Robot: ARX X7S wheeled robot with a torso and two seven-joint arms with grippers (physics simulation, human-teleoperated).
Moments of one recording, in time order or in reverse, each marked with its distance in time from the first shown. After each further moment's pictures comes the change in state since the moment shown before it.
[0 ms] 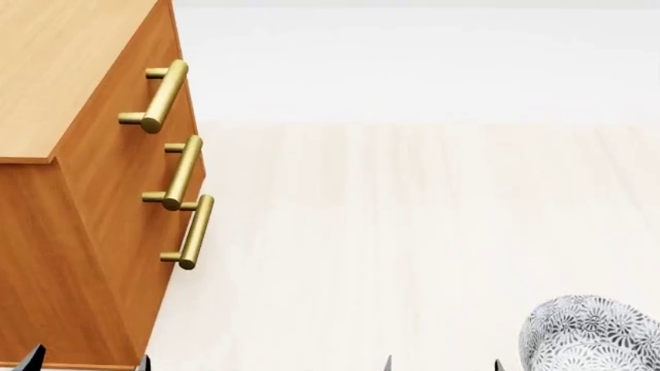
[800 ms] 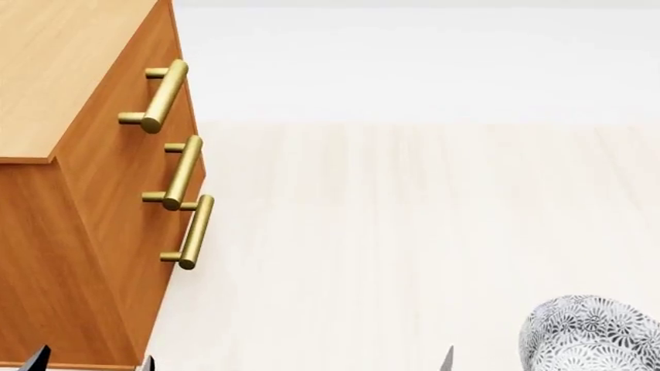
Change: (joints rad) left arm -0.014 -0.008 0.017 -0.015 -0.004 -0.010 -0.014; right arm -0.017 0.002 0.108 -0.085 0.154 0.094 0.068
